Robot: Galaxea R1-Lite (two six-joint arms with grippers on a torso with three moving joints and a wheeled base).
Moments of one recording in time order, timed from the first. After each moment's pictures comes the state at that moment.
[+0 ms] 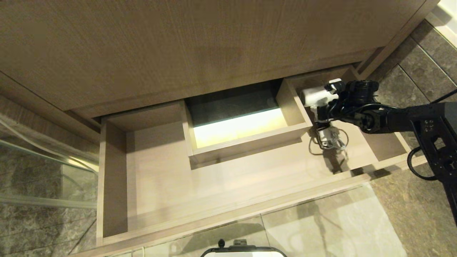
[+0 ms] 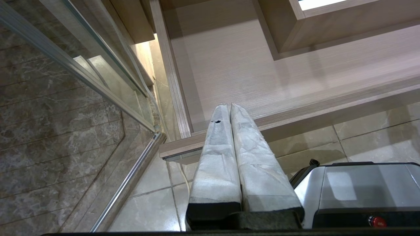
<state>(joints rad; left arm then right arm) 0.00 0.00 0.00 -0.01 0.00 0.00 -0.01 2.42 -1.94 -0.31 0.16 -0.25</state>
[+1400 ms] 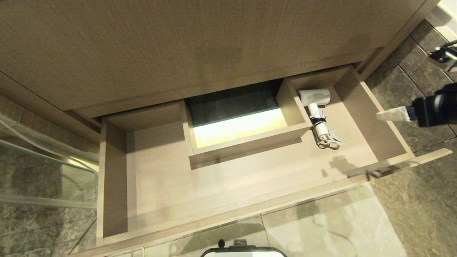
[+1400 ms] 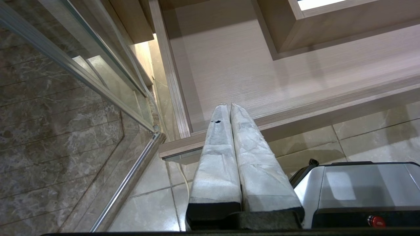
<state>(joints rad) 0.00 0.00 0.00 -0.01 0.00 0.00 -0.08 1.43 -1.30 0.35 0.17 -0.19</state>
